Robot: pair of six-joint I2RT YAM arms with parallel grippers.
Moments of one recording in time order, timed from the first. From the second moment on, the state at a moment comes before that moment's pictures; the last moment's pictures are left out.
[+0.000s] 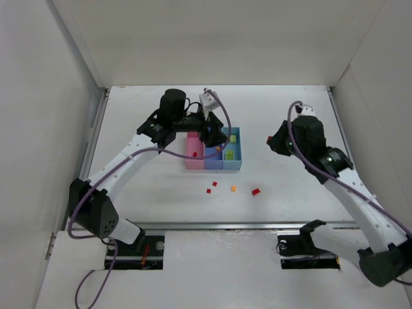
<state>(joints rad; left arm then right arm) -0.54 1.45 1.30 -0.21 0.82 0.08 0.45 0.99 1.07 -0.56 0.12 0.56</state>
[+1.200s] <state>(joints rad) -0.55 1.43 1.31 -0.42 0.54 0.20 0.30 1.79 1.16 -0.69 0.10 0.48</state>
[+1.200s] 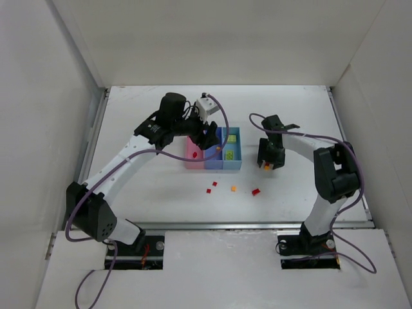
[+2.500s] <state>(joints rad) -0.55 1.42 1.31 -0.48 0.67 0.30 0.29 1.34 1.15 -0.54 0.05 0.44</state>
